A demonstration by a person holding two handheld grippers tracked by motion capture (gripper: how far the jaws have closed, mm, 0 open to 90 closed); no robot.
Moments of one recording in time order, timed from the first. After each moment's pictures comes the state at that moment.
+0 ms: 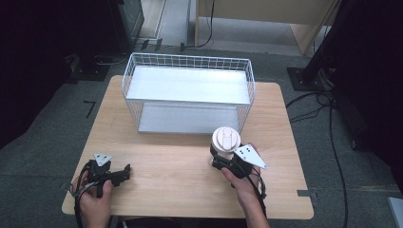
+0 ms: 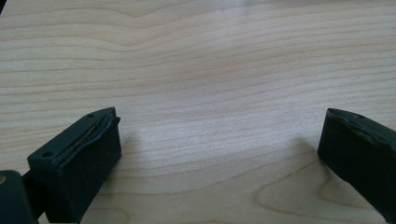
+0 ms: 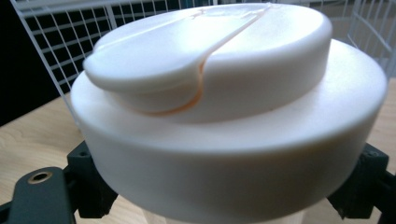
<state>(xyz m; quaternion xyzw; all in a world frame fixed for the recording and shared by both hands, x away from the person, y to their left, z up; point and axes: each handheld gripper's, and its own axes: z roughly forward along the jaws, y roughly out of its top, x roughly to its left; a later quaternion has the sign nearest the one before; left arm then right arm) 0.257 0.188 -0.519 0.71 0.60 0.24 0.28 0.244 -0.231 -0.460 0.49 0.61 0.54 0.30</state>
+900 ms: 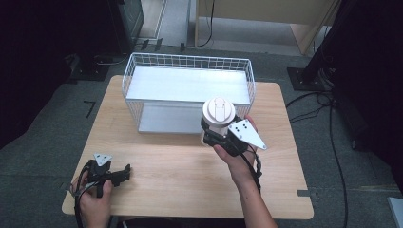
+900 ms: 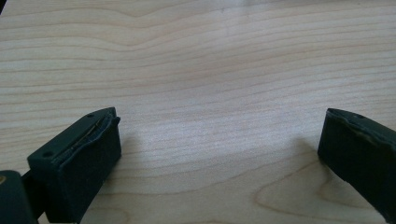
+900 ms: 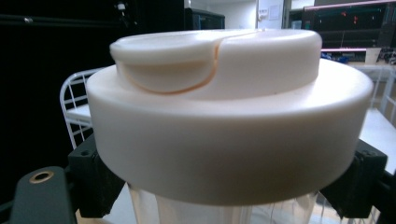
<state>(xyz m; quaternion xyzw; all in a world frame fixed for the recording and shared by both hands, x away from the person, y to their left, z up) 0.257 0.188 -0.519 0.71 0.60 0.24 0.28 0.270 -0.203 -0.369 0.42 0.58 0.60 0.36</state>
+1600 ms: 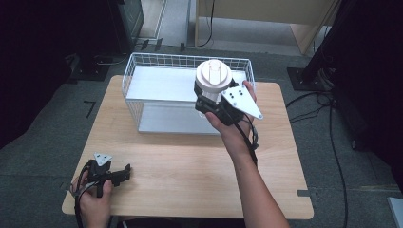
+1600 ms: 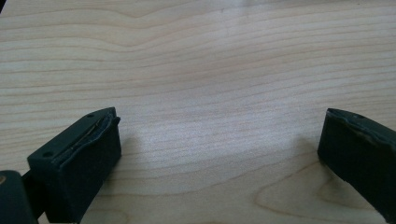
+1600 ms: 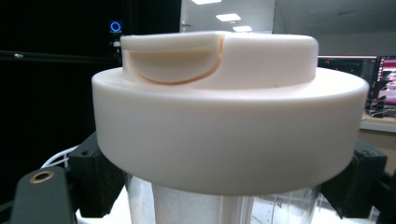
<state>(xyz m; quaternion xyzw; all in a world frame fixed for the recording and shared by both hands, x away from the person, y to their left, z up) 0.257 0.188 -0.519 0.71 0.60 0.24 0.28 0.310 -0.183 -0.291 0.38 0.55 0.62 0.41</state>
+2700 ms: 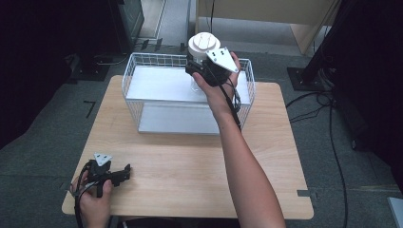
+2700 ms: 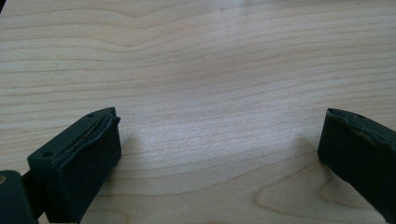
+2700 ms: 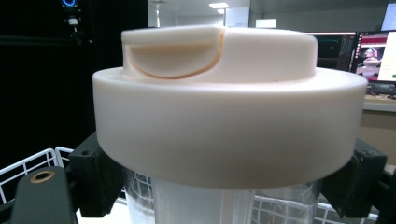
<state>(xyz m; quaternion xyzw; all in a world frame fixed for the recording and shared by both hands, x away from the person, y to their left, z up) 0.257 0.188 -0.519 0.71 0.60 0.24 0.28 0.420 -0.157 -0.286 0.44 0.55 0.58 0.42</state>
